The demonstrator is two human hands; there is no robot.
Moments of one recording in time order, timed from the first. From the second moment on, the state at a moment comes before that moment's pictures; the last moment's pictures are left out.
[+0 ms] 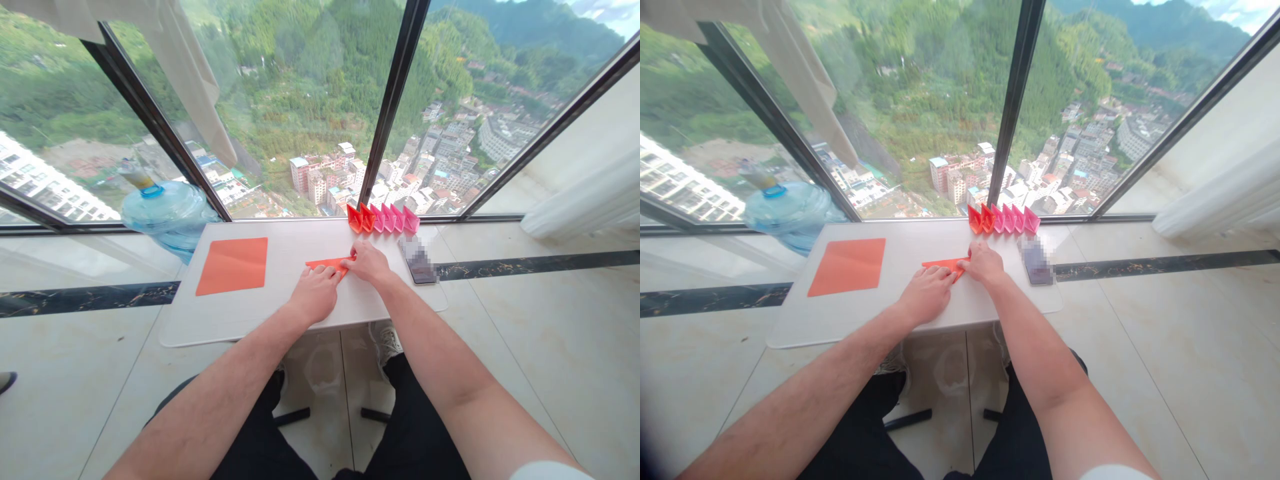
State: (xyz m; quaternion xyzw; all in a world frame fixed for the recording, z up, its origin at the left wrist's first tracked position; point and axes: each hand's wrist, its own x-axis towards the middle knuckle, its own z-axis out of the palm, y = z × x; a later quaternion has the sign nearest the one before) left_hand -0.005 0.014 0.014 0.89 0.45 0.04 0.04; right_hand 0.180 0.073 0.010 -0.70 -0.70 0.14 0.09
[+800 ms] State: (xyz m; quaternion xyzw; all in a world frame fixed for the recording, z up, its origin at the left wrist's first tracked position) left_hand -0.009 0.023 0.018 0.89 0.45 0.04 0.09; right_hand 0.184 0.053 0.007 -0.68 -0.72 0.12 0.08
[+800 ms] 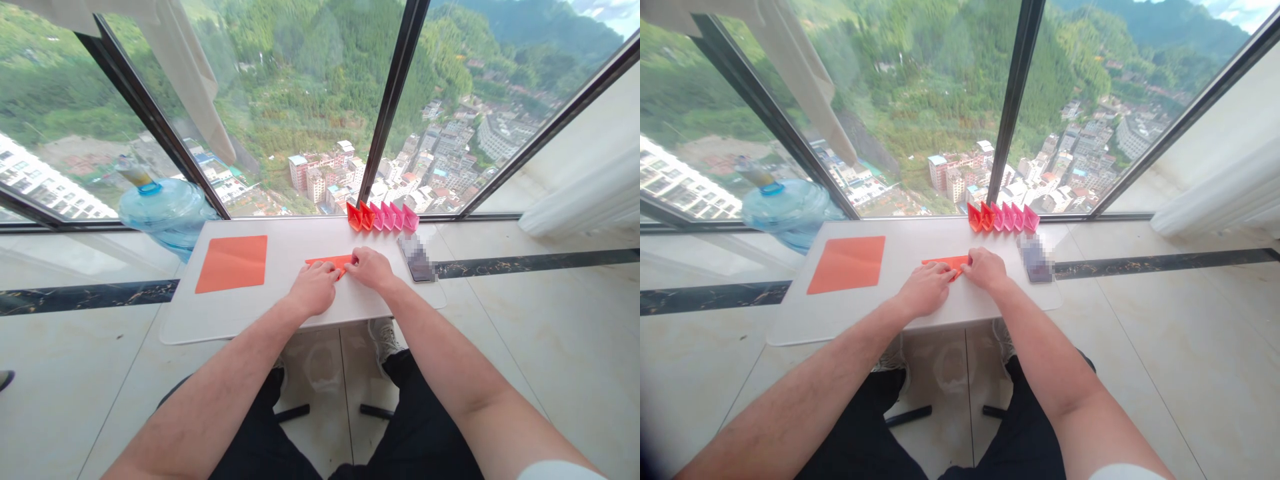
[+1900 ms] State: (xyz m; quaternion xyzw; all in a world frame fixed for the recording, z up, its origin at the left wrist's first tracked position) left_hand -0.012 0.035 0.006 0.90 0.41 0.10 0.12; right_hand 0.191 0.070 0.016 -0.68 -0.69 0.16 0.18
